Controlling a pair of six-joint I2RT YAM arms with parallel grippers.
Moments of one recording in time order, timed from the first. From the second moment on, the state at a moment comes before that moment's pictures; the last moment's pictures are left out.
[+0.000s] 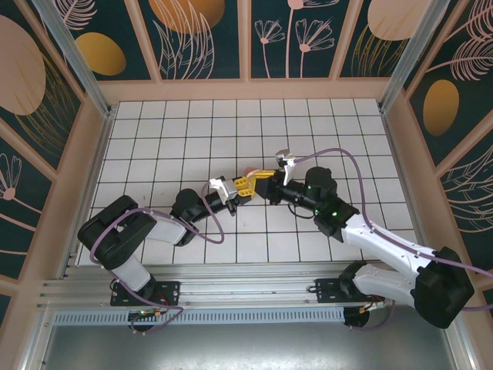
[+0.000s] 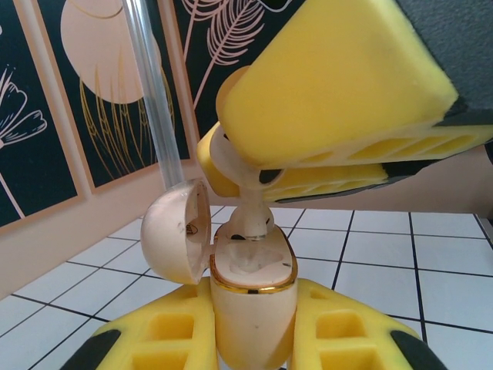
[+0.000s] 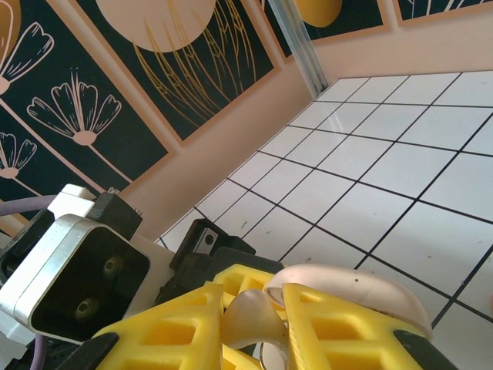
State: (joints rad) left arm -0.73 1.65 0.43 1.41 0.46 0.05; right arm 0.73 1.07 0.61 0.35 -0.37 0.44
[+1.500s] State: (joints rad) left arm -0.73 1.59 0.45 1.30 0.46 0.00; right arm 0.76 1.07 0.60 0.36 -0.31 0.44
